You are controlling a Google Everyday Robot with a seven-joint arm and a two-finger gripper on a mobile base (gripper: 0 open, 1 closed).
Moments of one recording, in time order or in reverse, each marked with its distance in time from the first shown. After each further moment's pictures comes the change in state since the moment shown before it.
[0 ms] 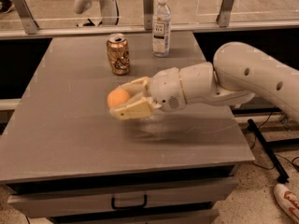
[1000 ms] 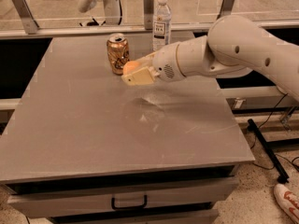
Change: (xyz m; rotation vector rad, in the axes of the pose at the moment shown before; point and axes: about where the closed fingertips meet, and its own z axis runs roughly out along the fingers) arm 0.000 -0.114 -0.023 0.330 0.141 0.124
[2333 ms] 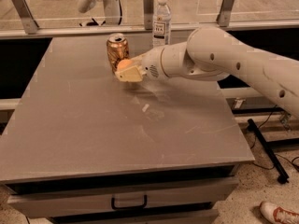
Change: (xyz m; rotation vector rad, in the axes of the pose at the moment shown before) arm 0.003 -0.037 0.047 0.107 -0.024 0.041
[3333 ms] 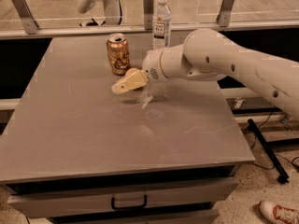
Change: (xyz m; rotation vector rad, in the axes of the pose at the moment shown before) arm 0.015 -0.015 0.006 0.046 0.049 -0.033
